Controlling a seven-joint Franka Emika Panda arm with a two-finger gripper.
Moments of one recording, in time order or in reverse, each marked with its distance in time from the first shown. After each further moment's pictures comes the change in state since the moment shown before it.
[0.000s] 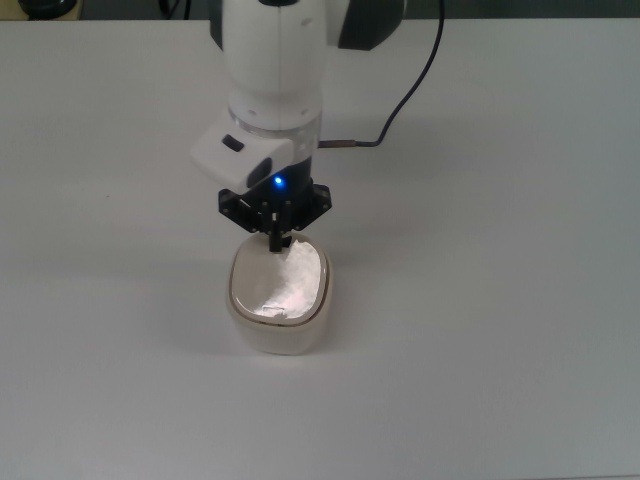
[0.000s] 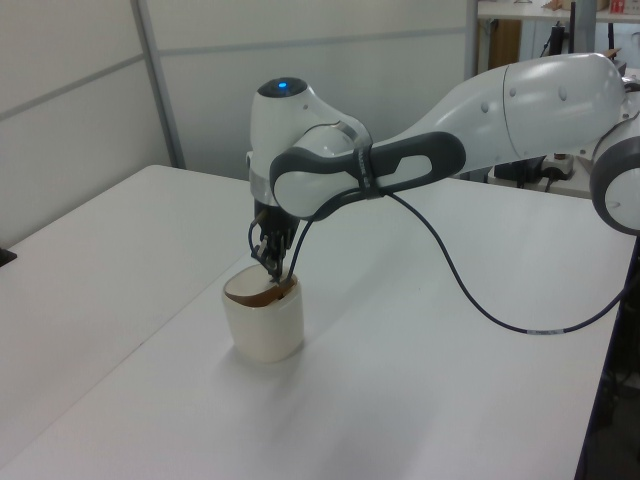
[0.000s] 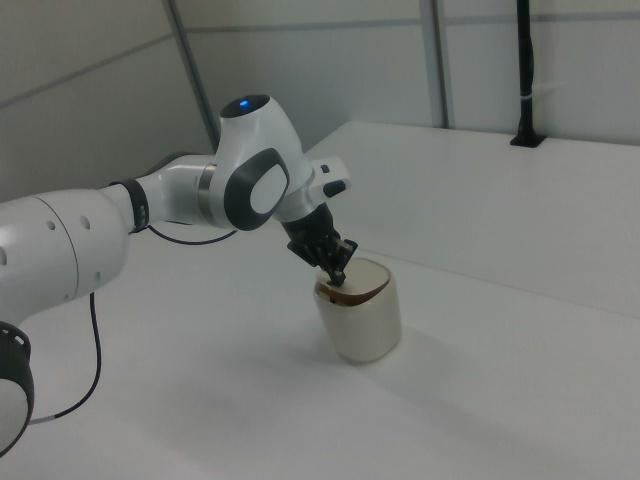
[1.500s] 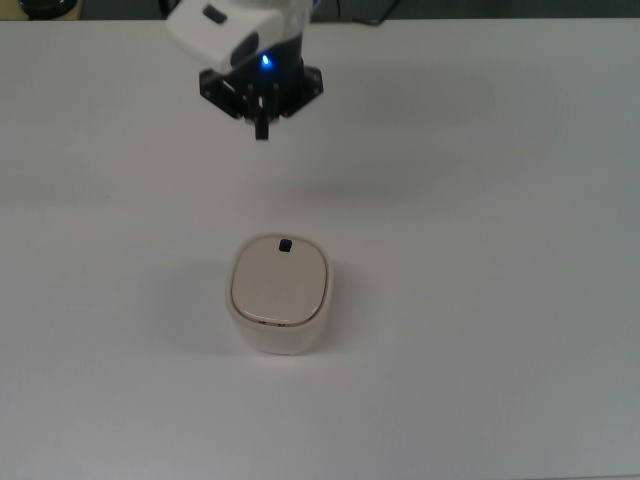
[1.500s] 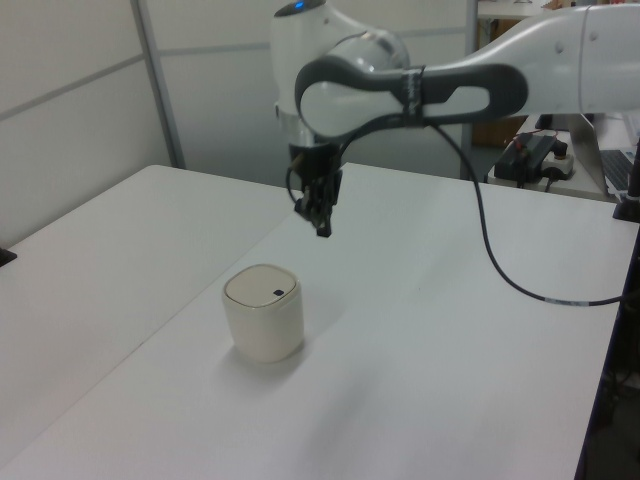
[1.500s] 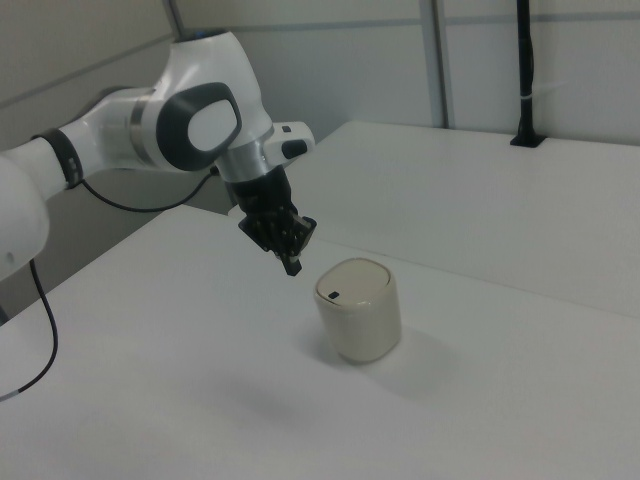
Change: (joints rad) arm 0.000 -0.207 -0.014 0.021 0.000 -0.406 -0.048
